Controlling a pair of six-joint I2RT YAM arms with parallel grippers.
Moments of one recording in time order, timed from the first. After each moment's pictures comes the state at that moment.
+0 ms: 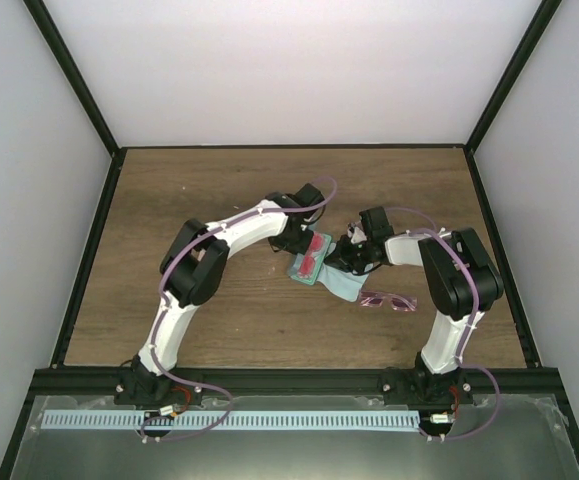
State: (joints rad) left arm -0.74 2.22 1.76 -0.87 -0.07 -0.31; right arm 0.32 1.82 0.85 -0.05 -0.64 0.81
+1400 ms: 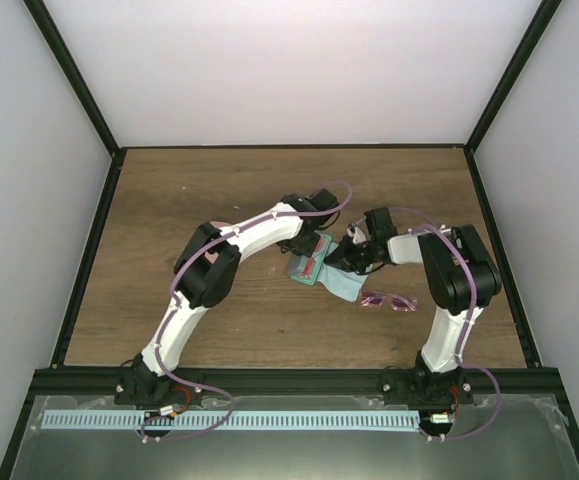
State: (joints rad) left arm -0.81 2.31 1.90 -1.02 -0.24 -0.33; right arm 0.29 1.85 0.84 -0.01 -0.74 0.75
